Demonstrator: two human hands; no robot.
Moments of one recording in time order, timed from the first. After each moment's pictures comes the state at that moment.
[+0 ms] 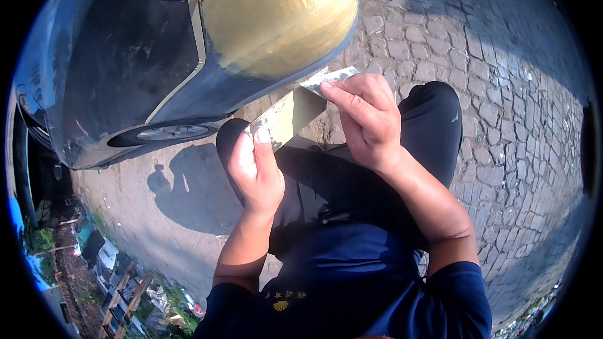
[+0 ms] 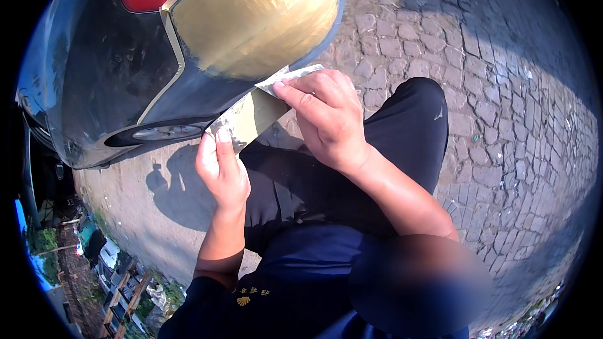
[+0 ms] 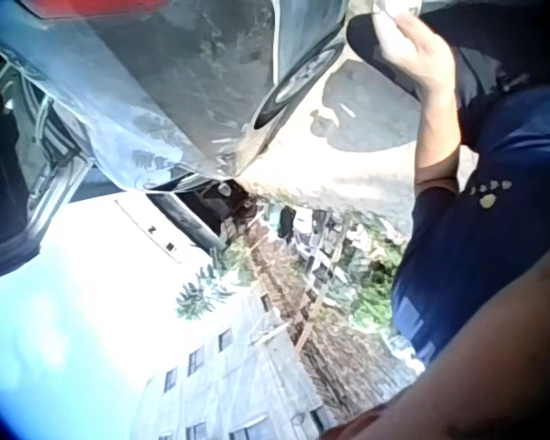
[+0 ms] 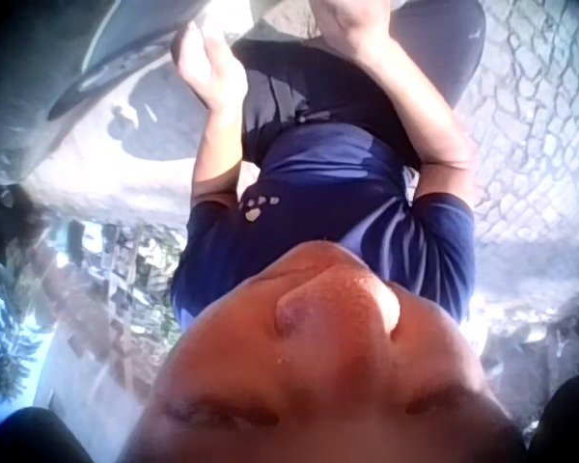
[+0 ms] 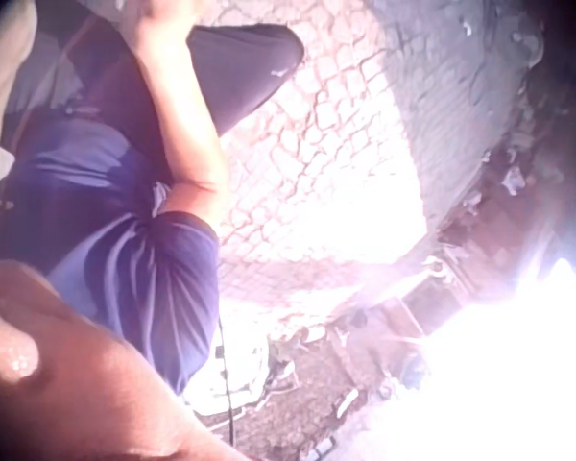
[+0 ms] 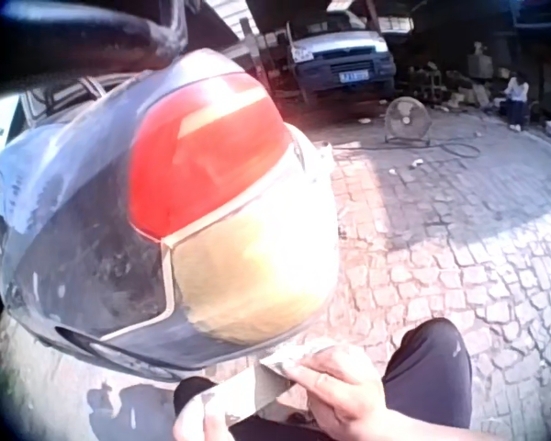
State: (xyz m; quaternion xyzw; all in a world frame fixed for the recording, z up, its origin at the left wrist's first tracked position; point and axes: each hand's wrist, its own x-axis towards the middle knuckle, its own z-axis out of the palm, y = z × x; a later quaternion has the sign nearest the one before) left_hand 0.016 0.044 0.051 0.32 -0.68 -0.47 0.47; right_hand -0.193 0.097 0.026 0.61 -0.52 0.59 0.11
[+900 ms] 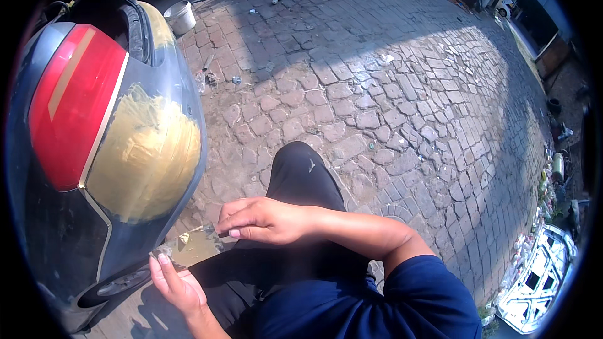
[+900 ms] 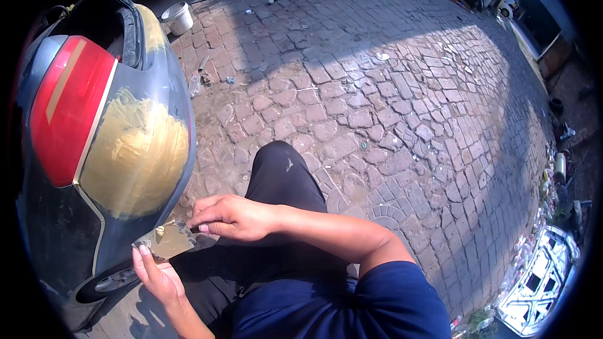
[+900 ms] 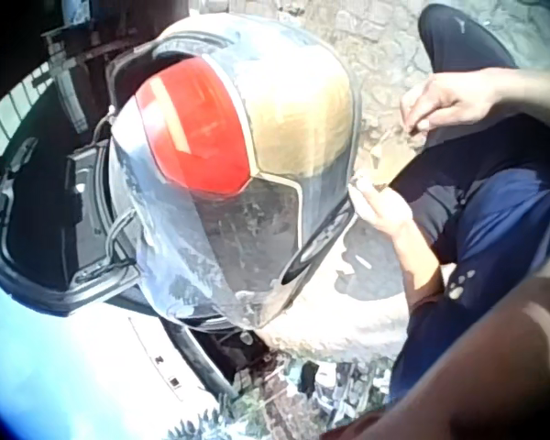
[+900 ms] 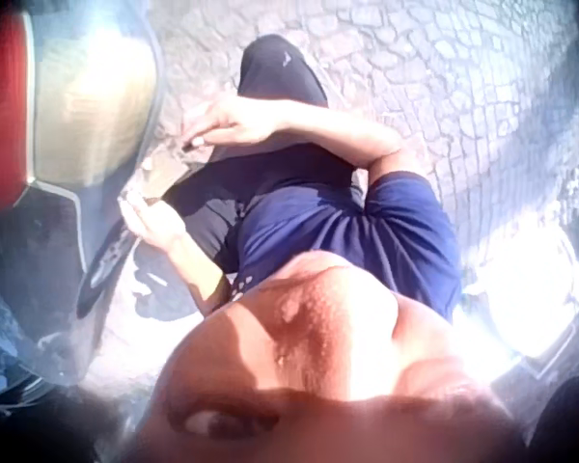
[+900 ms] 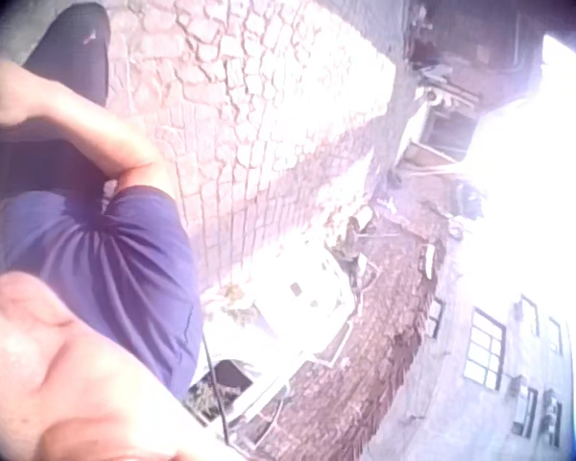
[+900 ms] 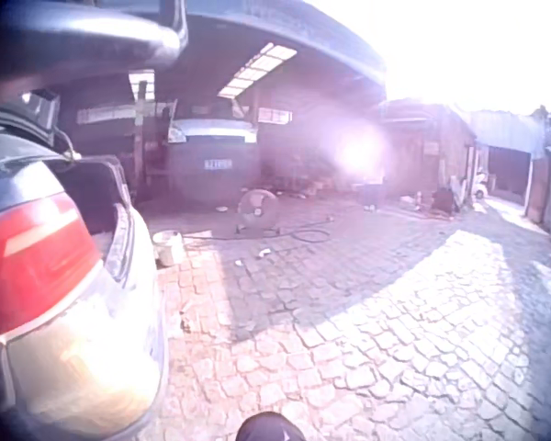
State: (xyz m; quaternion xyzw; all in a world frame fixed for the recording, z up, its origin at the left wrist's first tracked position) left_hand -0.007 0.052 0.065 0.30 -0.51 -0.65 0.47; right_hand -0.252 0.179 0.048 0.63 -0.39 0.59 -0.32
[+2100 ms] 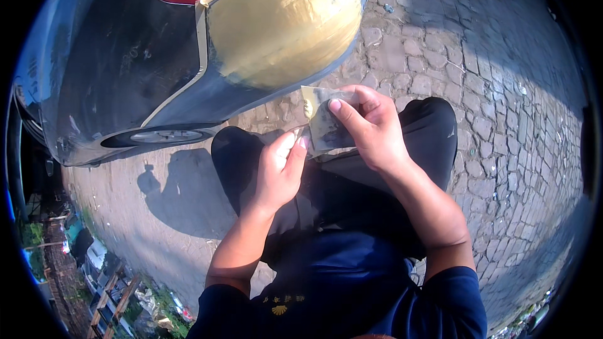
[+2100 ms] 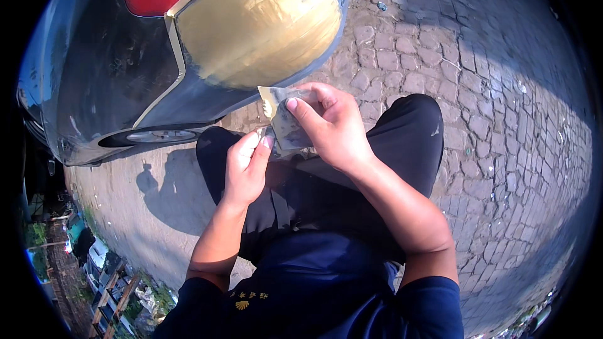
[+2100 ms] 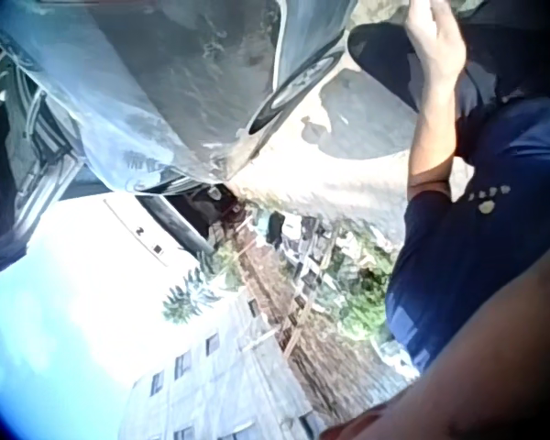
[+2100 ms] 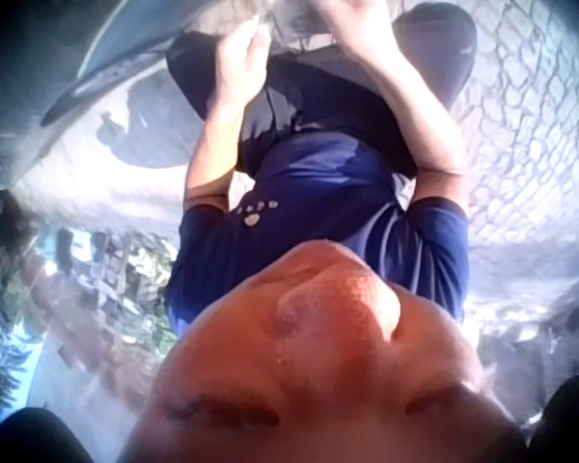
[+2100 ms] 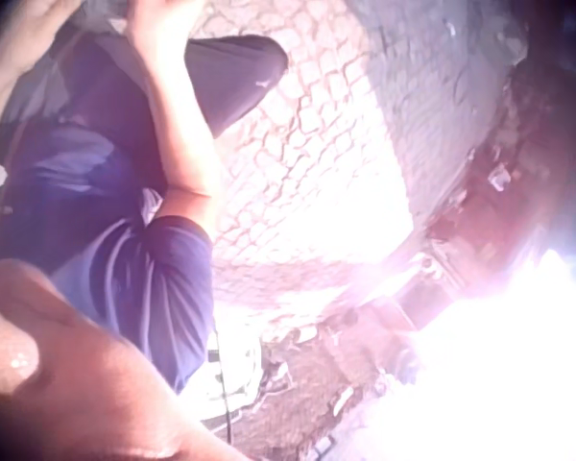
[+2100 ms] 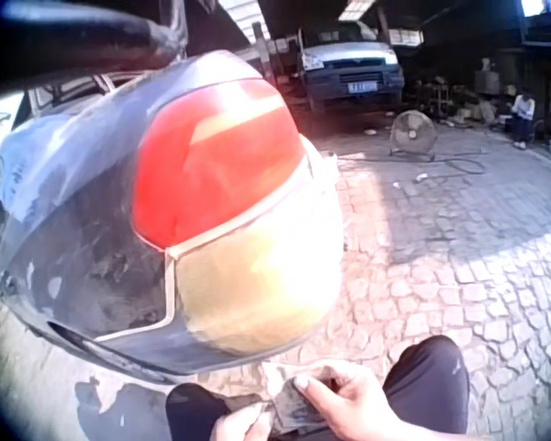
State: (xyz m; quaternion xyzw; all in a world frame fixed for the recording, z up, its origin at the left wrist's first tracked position) left_hand 0.005 0.026 0.033 0.33 -0.75 -0.52 0.25; right_hand -0.192 0.092 0.037 0.32 -0.49 0.68 -0.44
